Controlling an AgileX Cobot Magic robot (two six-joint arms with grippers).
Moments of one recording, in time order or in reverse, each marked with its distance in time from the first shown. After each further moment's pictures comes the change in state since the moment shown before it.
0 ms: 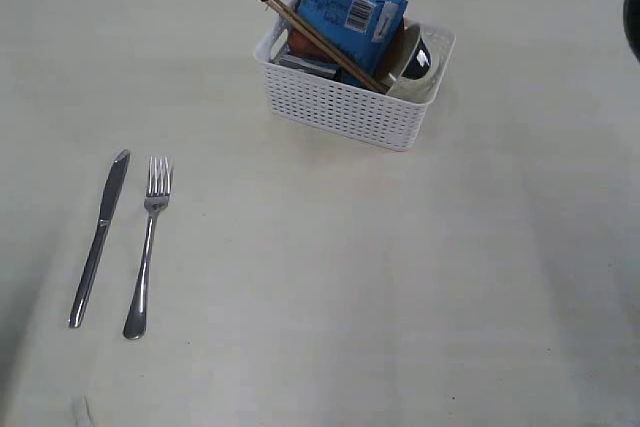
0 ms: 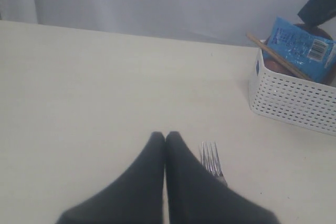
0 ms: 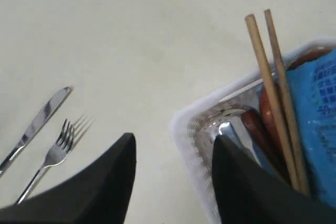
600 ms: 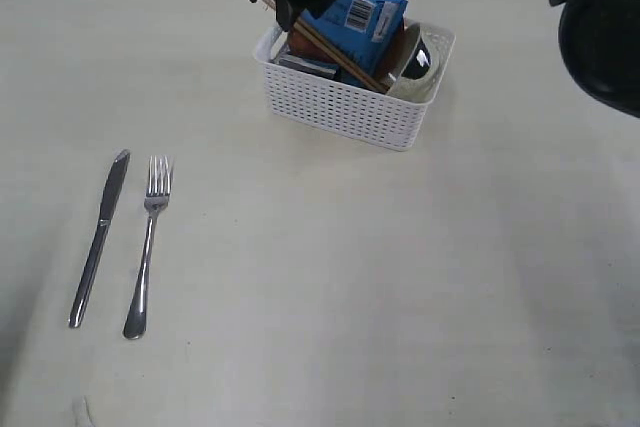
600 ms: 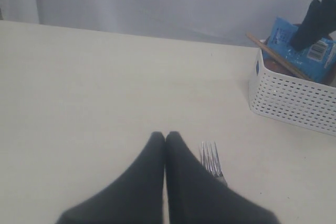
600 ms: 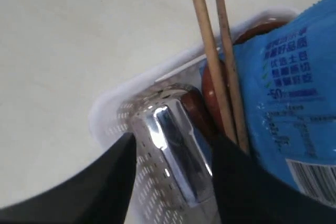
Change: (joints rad) left arm 0.000 0.000 0.000 0.000 0.000 0.000; right arm 0.042 0.098 -0.055 -0.250 0.022 0.061
